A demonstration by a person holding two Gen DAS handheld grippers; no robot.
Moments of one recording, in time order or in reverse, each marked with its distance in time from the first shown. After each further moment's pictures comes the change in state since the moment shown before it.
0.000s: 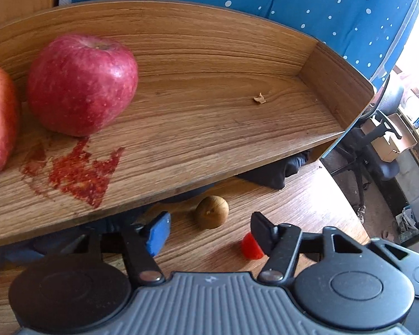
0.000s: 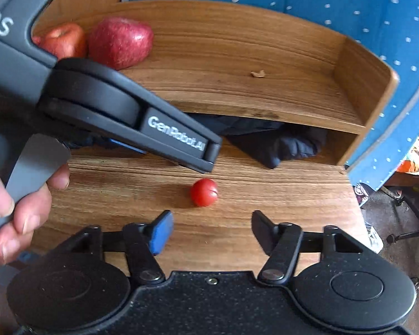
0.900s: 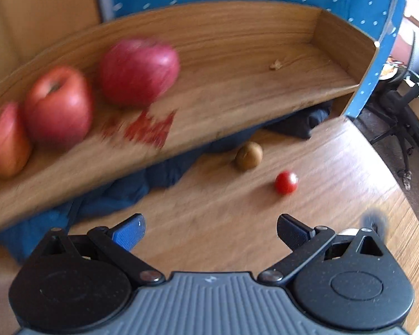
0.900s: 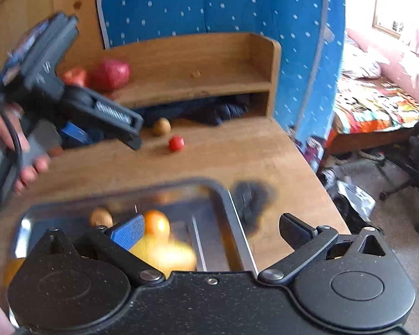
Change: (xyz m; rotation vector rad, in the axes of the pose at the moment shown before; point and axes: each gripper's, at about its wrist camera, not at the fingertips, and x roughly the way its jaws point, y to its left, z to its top) left arm -0.054 -0.017 -0.030 0.107 0.079 0.242; right arm -0.126 -0.027 -0.095 0.254 -0.118 -0.025
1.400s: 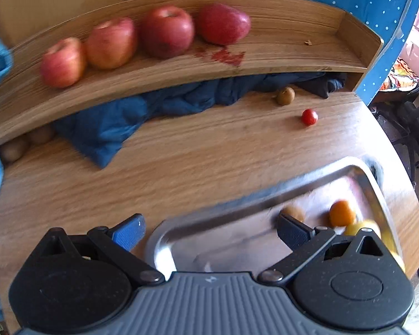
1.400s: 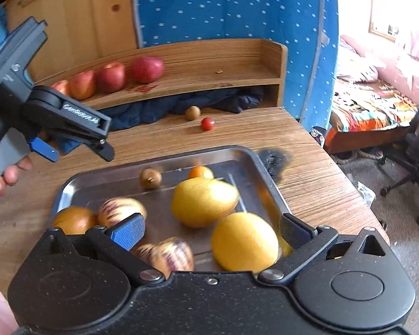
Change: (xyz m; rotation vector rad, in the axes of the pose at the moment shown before) left arm -0.077 0.034 -0.085 -0.162 0.068 0.058; right arm -0.063 0.045 -0.067 0.021 -0.042 -0.010
